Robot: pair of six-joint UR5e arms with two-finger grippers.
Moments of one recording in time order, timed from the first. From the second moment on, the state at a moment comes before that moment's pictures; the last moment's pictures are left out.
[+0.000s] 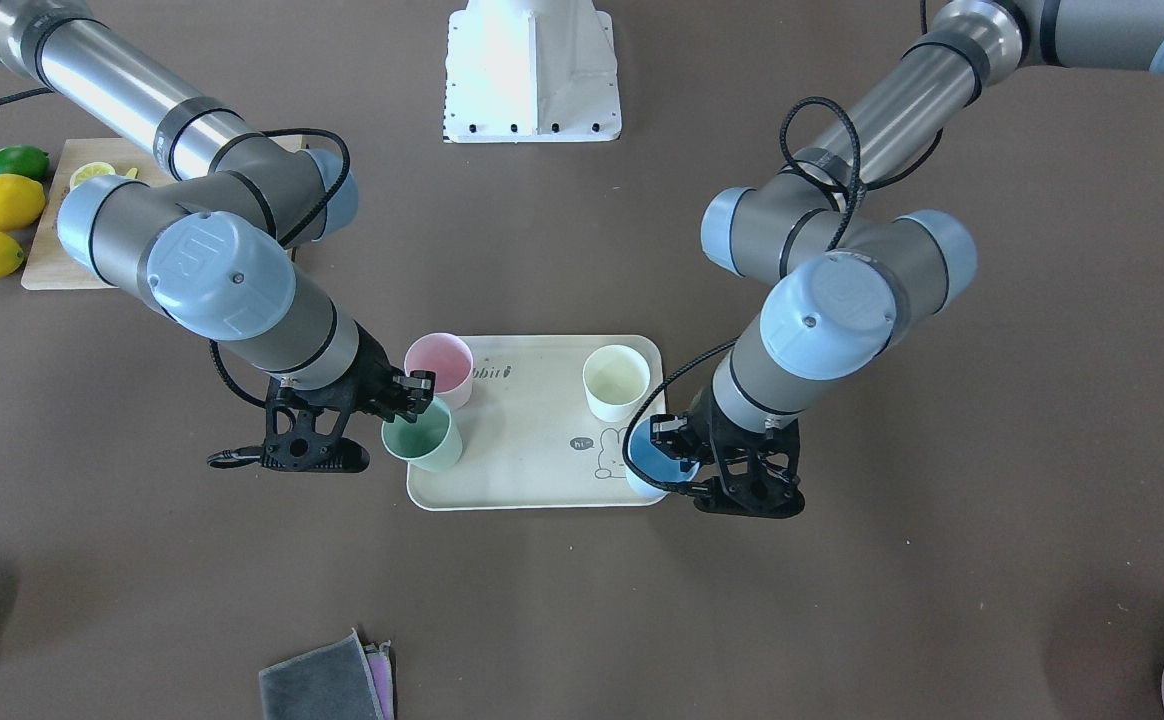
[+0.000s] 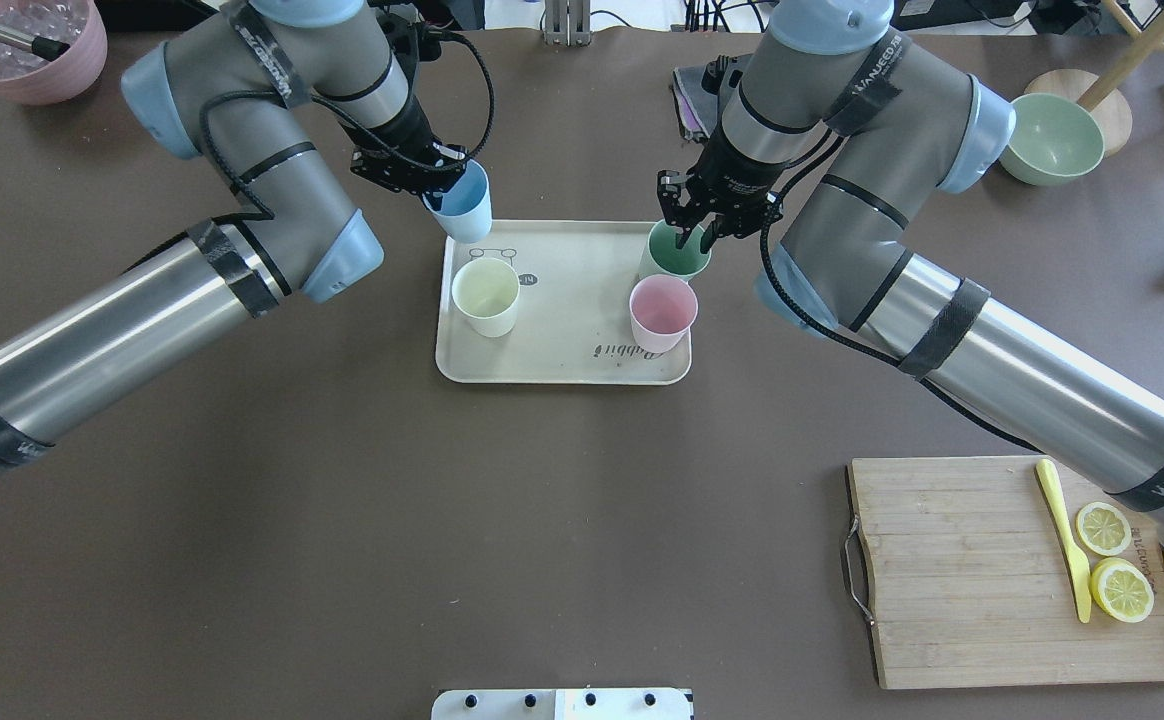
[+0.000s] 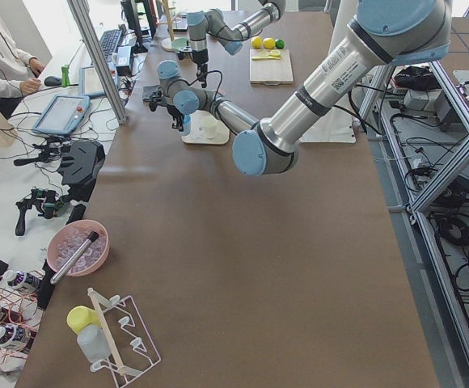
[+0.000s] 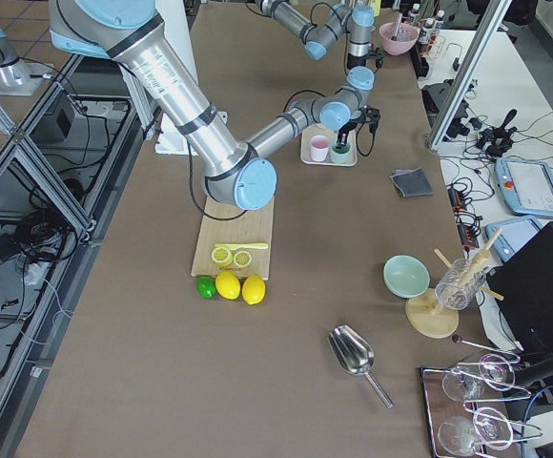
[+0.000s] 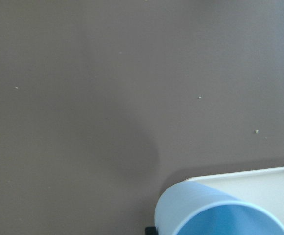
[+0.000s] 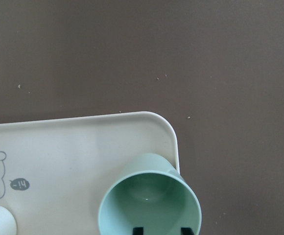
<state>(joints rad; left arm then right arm) -0.83 -2.44 -1.19 -1.86 -2.15 -0.92 0.83 -0.82 1.37 -1.37 2.26 1.10</state>
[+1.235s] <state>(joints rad) -1.06 -2.17 -1.47 -1.69 -2.26 -0.60 1.22 -1.23 1.56 -1.35 2.46 0.62</state>
